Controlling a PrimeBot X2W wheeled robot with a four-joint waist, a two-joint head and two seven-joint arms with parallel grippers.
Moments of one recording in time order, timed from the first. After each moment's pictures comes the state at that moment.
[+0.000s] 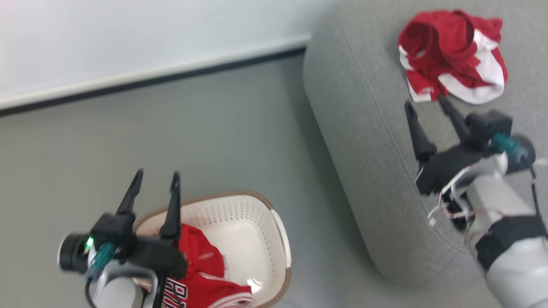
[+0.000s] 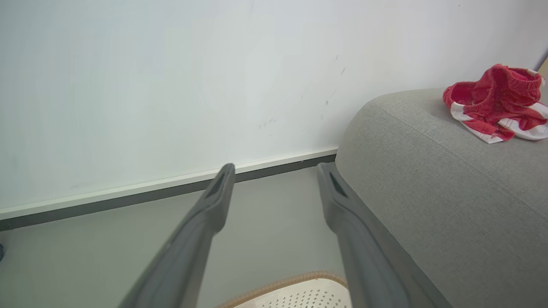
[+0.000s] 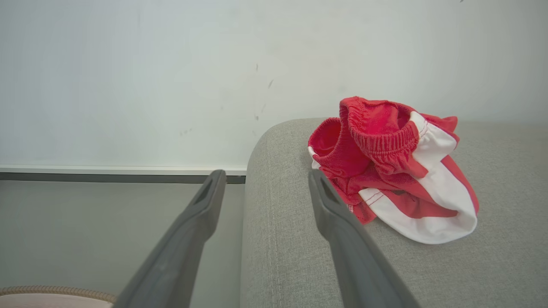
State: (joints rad) left arm -0.27 0.21 -0.31 0.26 -0.37 0.12 -0.23; right arm -0.78 -0.25 0.45 0.79 0.39 0.08 -0.25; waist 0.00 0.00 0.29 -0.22
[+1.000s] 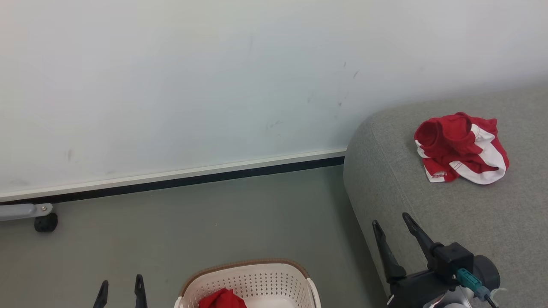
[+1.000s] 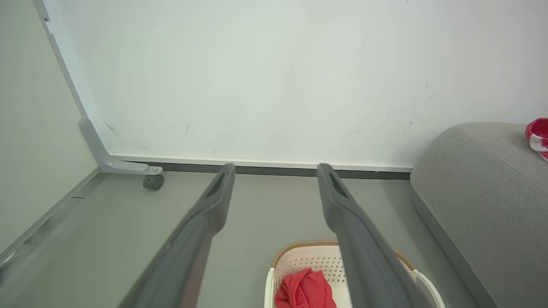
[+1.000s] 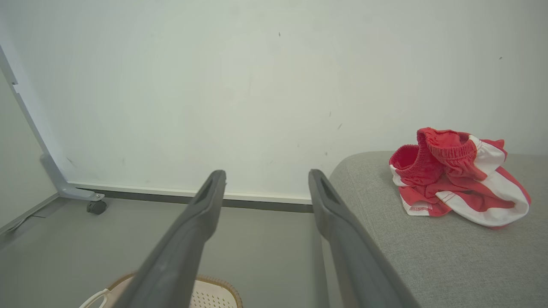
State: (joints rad) left arm 0.12 0.15 -0.10 0.24 -0.36 0.12 -0.25; right arm -0.21 -0.21 0.46 0.34 0.33 -0.07 -0.25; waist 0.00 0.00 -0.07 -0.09
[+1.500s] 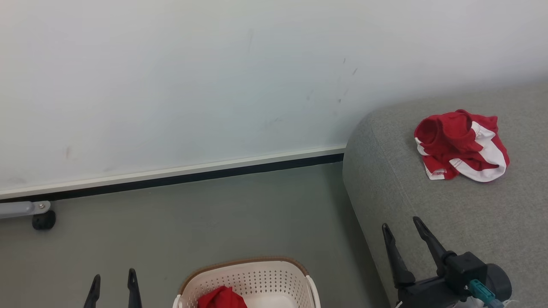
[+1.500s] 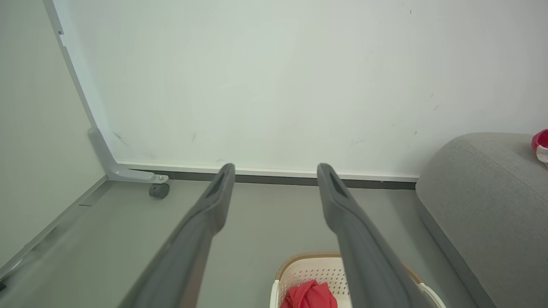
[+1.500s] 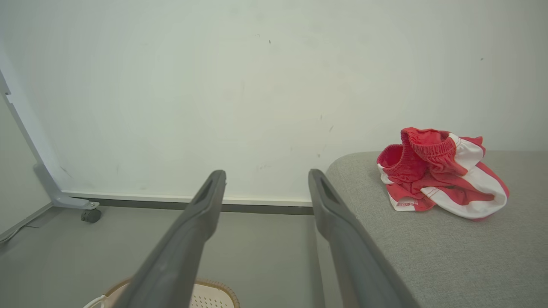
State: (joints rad) left arm 0.13 0.14 -0.06 0.19 -0.34 0.12 -0.25; right arm -0.12 -0.23 0.42 0.23 0.33 -0.09 -0.25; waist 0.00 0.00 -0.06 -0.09
